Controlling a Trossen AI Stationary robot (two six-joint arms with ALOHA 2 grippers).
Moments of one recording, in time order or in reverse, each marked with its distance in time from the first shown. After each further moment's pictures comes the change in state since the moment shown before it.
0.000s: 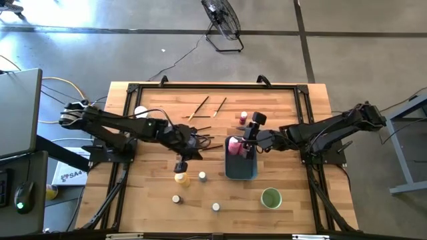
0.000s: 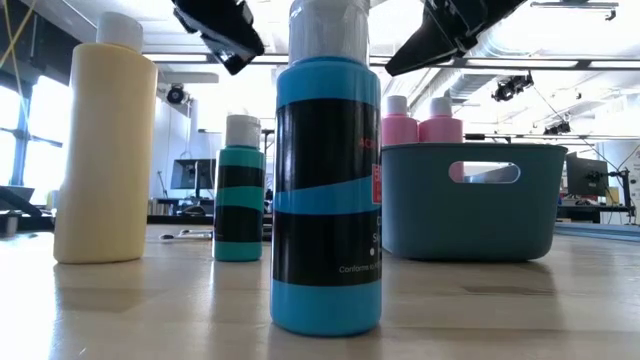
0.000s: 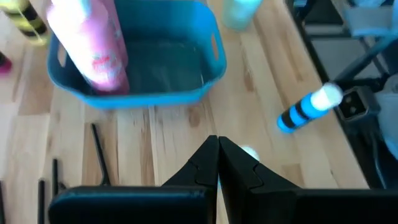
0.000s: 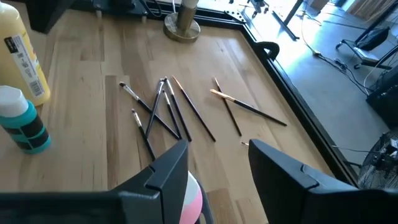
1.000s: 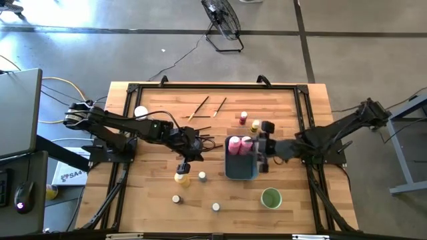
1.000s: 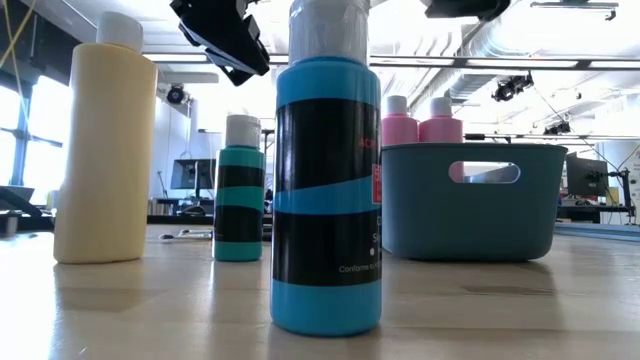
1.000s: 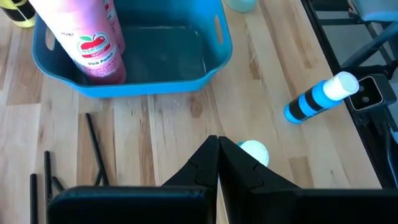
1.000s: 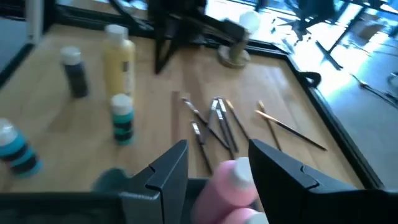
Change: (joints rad) left arm 0.000 0.055 0.012 -0.001 0.004 0.009; right arm 0.207 -0.143 0.000 -0.090 -0.008 0.027
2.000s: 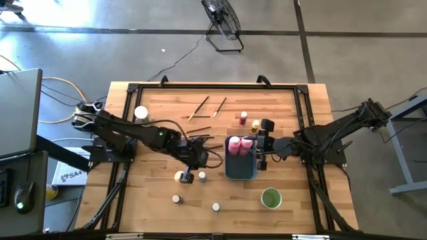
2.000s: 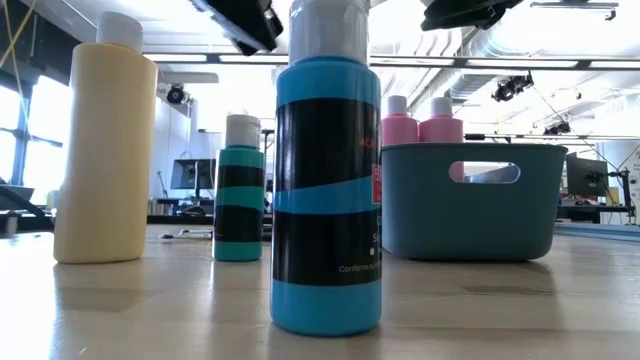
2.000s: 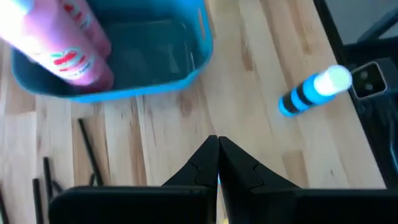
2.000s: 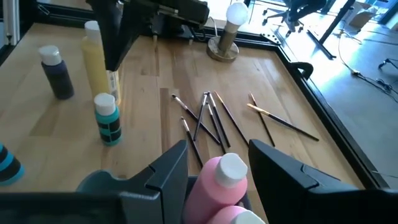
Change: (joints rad) left arm -0.118 0.145 0.241 -0.204 -0.126 -0.010; right arm -0.043 0.002 0.000 -0.009 -0.003 0.027
